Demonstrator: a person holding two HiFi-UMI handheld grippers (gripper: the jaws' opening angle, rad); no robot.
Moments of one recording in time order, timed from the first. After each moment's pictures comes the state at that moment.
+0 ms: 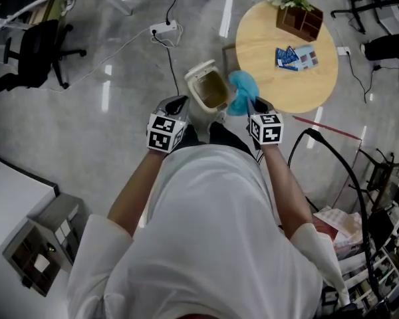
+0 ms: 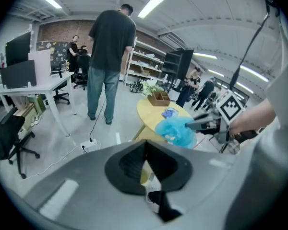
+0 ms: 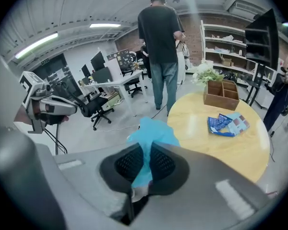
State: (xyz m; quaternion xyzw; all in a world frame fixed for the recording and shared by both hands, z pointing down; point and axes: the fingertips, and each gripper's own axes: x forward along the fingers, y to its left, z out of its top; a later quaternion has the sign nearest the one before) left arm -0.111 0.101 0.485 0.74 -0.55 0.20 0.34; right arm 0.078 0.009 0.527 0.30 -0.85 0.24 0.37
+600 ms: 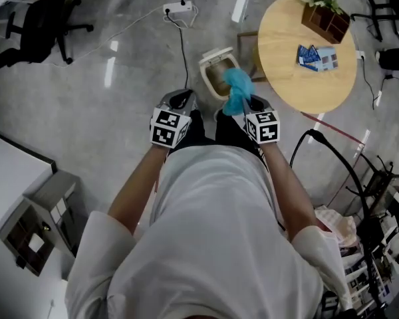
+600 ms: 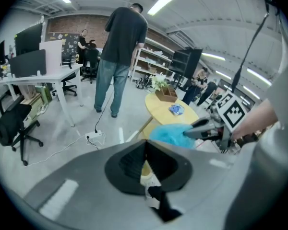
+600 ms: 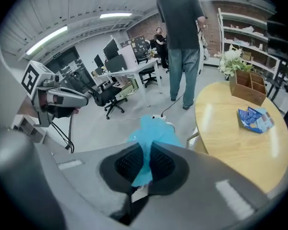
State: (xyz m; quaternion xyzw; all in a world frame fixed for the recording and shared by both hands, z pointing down) left arm -0.142 0.131 0.521 0.71 -0.56 0.20 0.37; right arm 0.015 0.062 0.573 0.20 -0.85 0.25 0.41
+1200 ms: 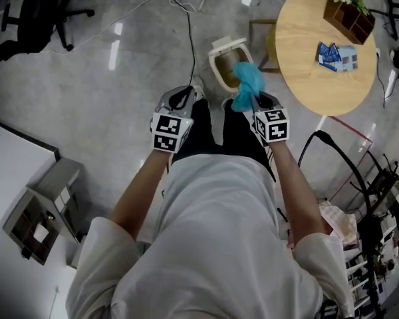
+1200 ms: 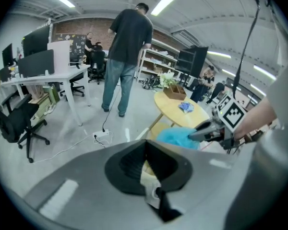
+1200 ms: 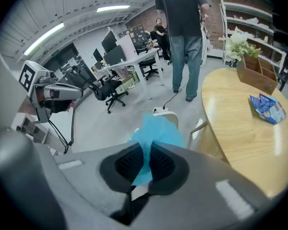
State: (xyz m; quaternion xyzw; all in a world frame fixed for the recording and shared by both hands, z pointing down) left arm -0.171 0.140 0.556 0.69 -0.59 0.21 0.37; right arm 0.007 0.064 0.632 0.18 -0.84 0.26 0.44
